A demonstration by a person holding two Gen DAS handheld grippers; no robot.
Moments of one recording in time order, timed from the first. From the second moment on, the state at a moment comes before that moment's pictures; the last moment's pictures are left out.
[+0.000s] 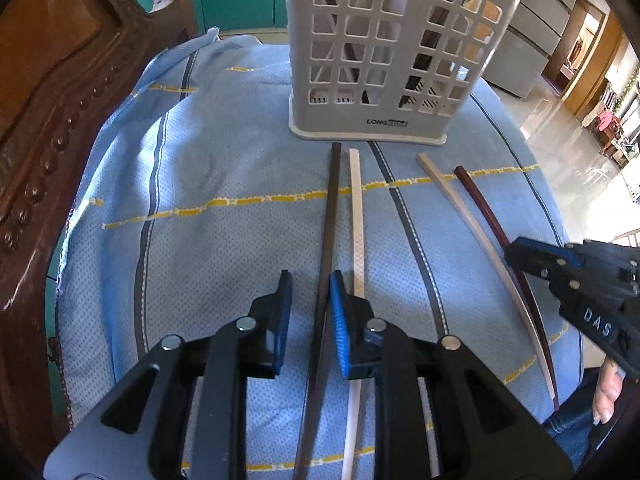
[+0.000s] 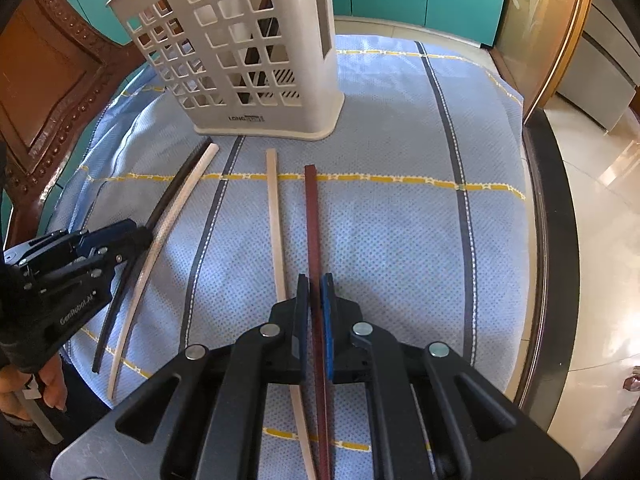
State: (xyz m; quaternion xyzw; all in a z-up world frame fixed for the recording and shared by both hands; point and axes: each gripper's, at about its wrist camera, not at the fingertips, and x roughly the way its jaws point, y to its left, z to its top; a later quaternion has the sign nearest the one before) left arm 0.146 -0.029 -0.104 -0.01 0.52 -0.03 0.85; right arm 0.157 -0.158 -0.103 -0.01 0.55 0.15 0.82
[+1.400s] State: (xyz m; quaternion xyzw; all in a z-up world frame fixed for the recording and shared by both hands) left arm 0.164 -0.031 -0.109 0.00 0.51 0.01 0.86; right arm 0.155 -0.146 -0.099 -0.05 0.54 0.16 0.83
